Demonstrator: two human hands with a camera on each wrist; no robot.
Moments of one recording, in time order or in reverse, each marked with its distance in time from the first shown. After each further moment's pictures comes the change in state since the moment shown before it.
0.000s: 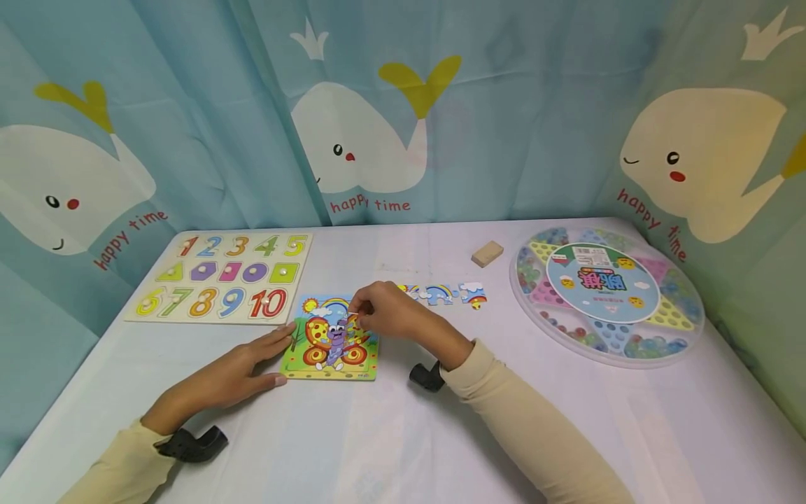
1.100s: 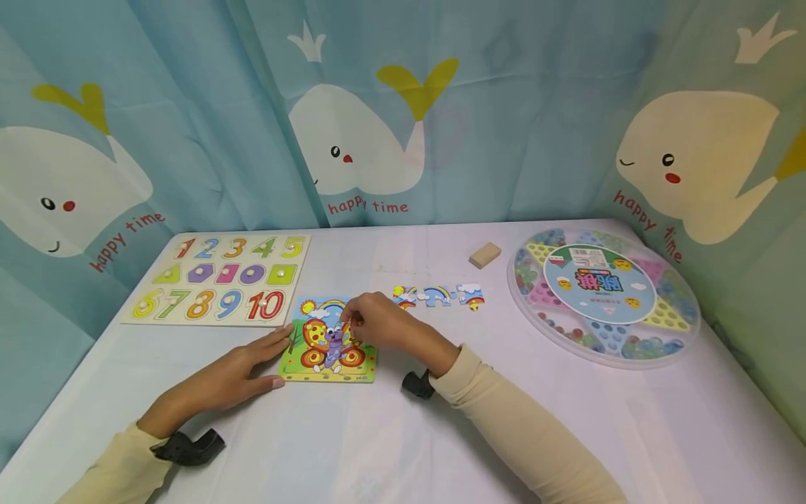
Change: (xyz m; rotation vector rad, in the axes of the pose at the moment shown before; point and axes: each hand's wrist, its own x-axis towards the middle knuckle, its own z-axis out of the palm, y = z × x) left_hand 0.000 -0.001 0.000 -0.014 -0.003 0.002; right_hand 0.003 -0.001 0.018 -0.010 -0.024 0.008
